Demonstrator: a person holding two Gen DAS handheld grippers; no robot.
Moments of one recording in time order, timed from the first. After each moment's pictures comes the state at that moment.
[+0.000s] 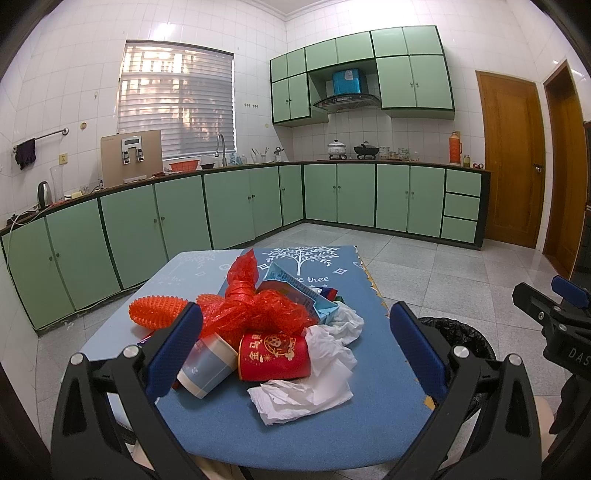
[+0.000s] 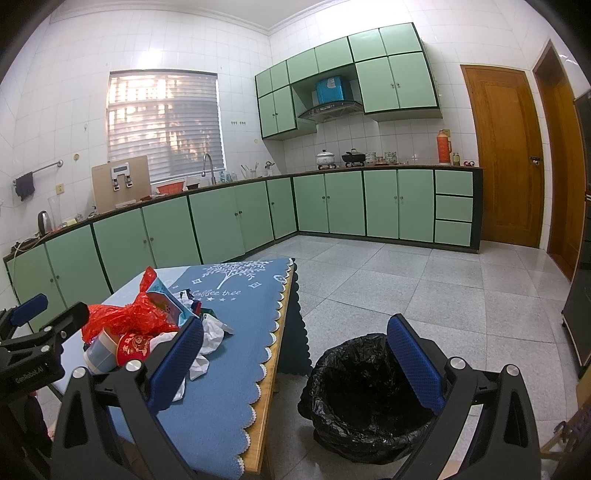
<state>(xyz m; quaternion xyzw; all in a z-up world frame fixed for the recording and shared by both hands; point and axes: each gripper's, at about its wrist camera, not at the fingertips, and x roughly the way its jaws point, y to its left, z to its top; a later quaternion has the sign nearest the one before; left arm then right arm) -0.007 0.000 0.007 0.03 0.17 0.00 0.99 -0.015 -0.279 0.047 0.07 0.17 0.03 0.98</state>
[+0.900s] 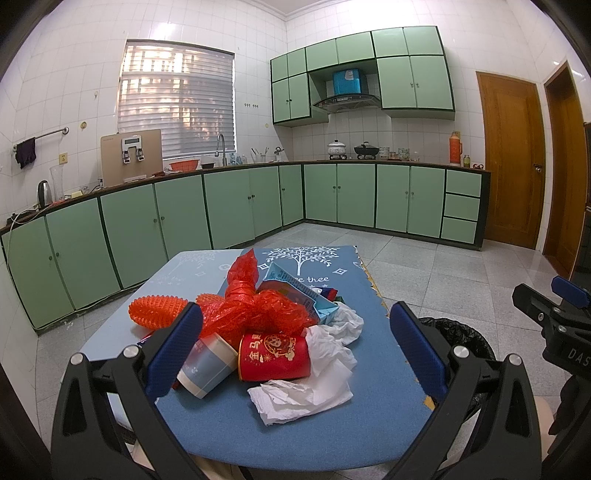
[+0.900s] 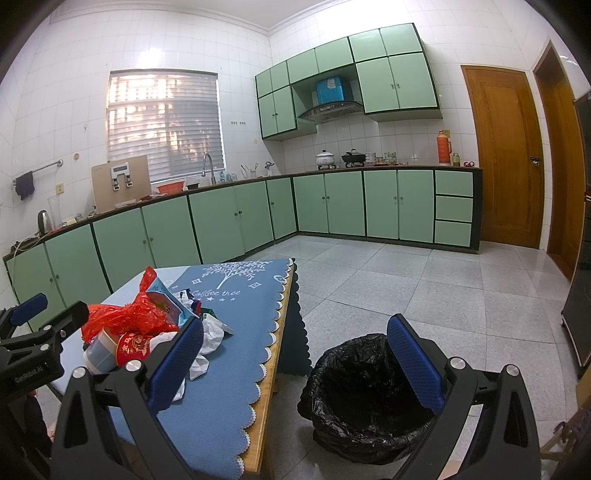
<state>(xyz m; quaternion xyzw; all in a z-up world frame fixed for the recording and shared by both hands) -0.006 -0.001 0.006 0.03 0.17 0.00 0.99 -0.015 -0.279 0.046 0.07 0.17 0.03 0.98</state>
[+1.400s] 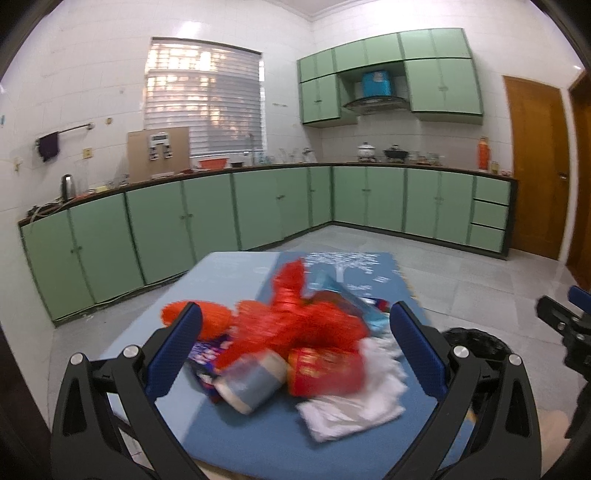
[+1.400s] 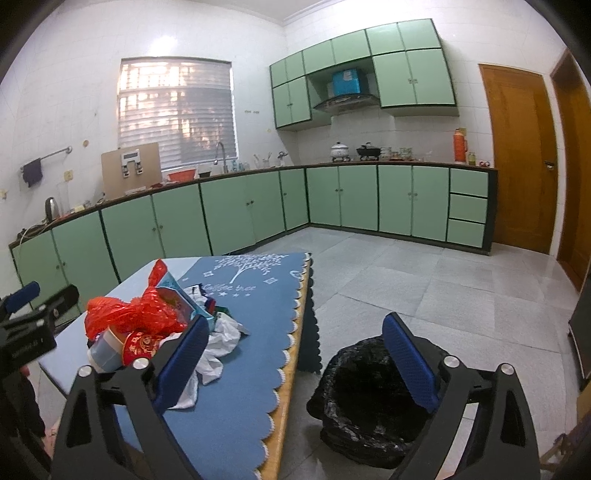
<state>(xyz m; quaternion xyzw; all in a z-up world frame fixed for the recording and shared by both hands) 0.018 0.052 0.012 0.02 0.16 0.07 0.98 0.011 -0.256 0.059 0.05 0.19 0.06 0.98</state>
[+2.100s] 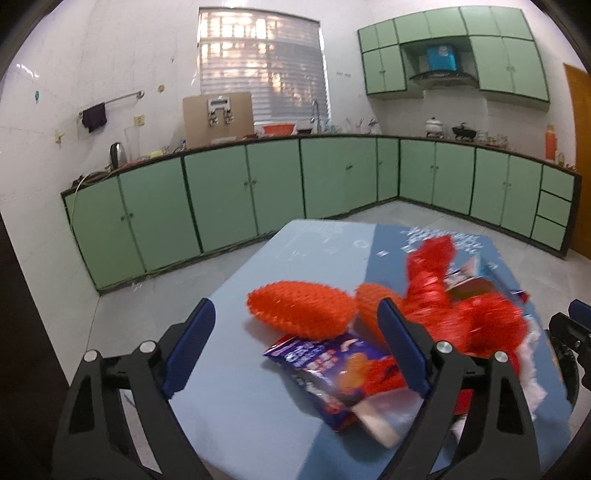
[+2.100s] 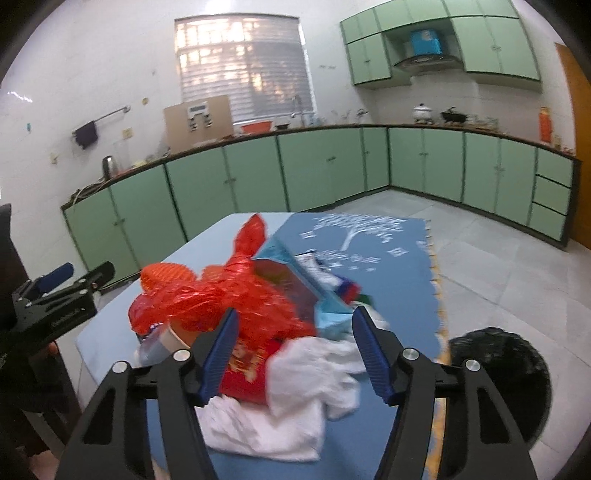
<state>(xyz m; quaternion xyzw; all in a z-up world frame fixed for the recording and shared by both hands) 0.074 0.169 -0.017 0.00 0.23 0.18 0.96 0.101 -0.120 0.025 0.03 0.26 0.22 0.94</state>
